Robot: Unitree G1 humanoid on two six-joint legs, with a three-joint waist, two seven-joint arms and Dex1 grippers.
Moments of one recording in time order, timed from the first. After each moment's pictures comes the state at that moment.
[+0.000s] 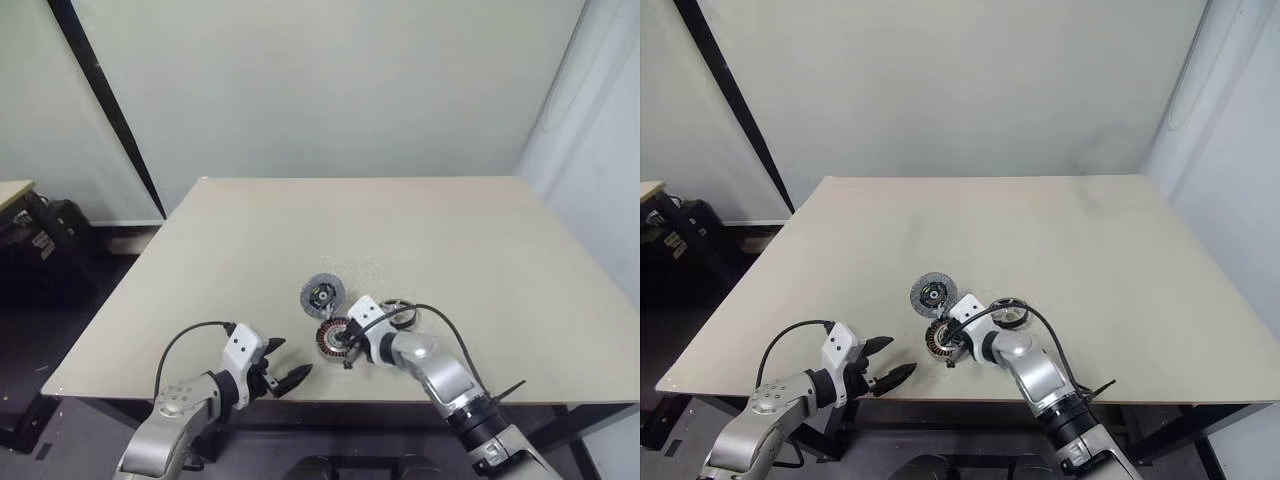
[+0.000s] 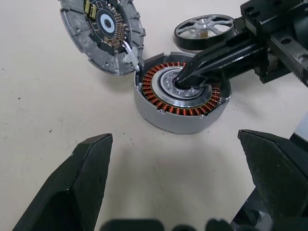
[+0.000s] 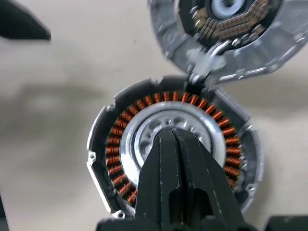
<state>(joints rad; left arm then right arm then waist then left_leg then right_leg) 0.14 0.50 -0.05 -0.16 -0.32 0.34 -0.72 -0.34 -0.09 0.36 0.16 0.01 0.54 0.56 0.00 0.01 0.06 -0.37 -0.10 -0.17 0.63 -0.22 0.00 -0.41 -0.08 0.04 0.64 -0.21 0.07</state>
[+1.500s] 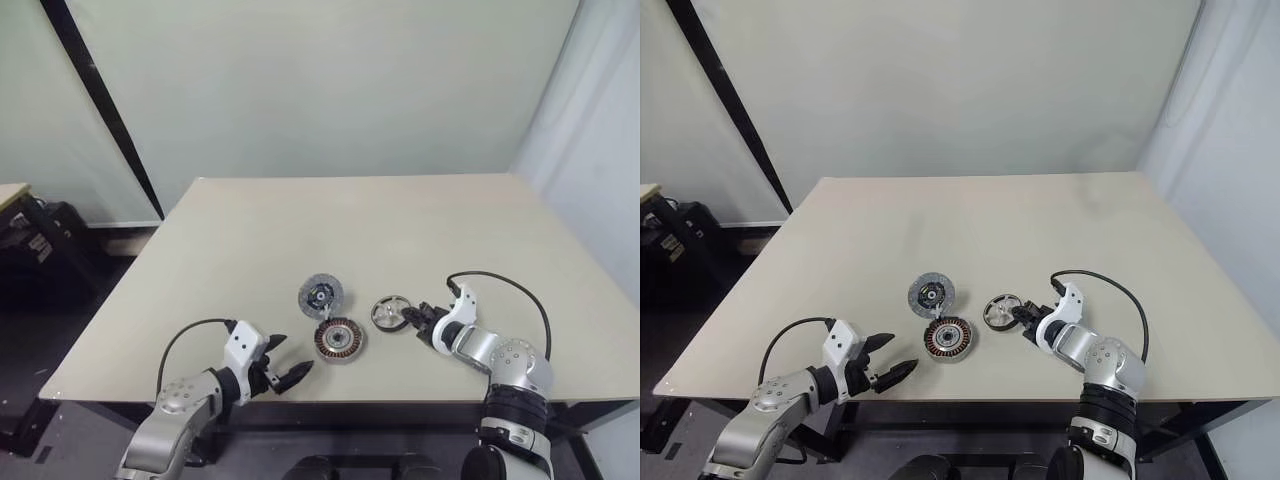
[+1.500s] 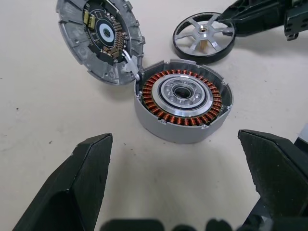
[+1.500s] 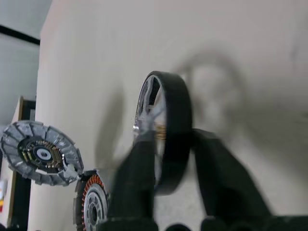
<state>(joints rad) 0.12 0.49 -0.06 -0.15 -0.33 0.32 -0.73 -0.40 0.06 -0.54 0.11 0.53 1.17 0.10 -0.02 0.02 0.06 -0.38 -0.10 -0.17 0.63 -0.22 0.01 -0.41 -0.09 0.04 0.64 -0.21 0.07</state>
